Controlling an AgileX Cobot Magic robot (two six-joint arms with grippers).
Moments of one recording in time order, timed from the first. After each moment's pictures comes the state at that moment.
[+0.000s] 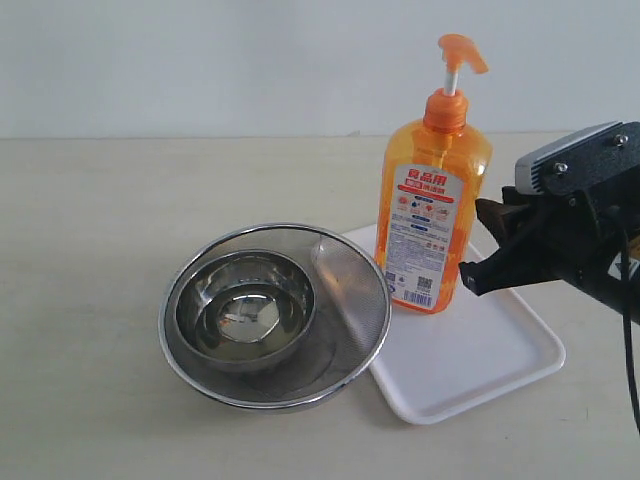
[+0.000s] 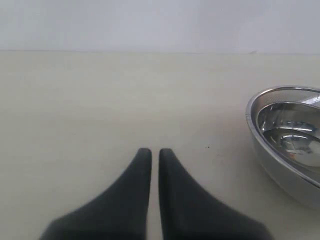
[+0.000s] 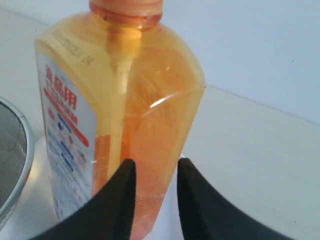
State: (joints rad) left arm -0.09 0.00 0.00 0.02 0.35 -0.06; right arm 0.38 1.45 -0.38 -0.01 -0.69 -0.18
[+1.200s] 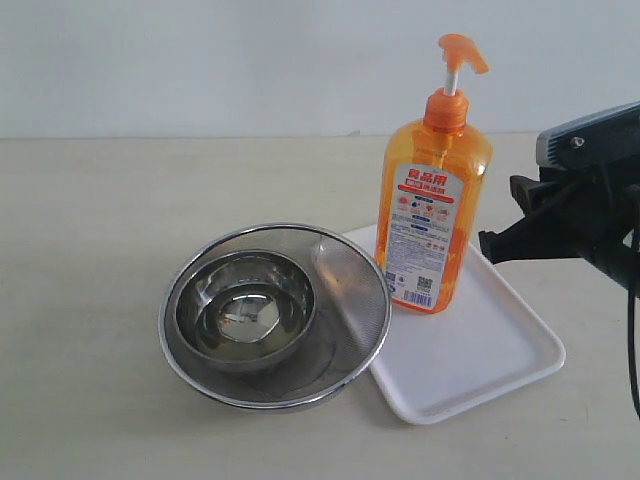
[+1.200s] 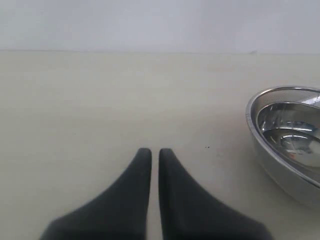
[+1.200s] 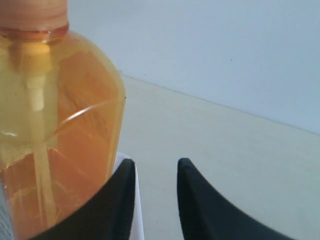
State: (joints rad) left arm -0.09 0.00 0.00 0.02 0.35 -0.06; right arm 0.38 1.45 -0.41 0.24 -0.70 -0.36
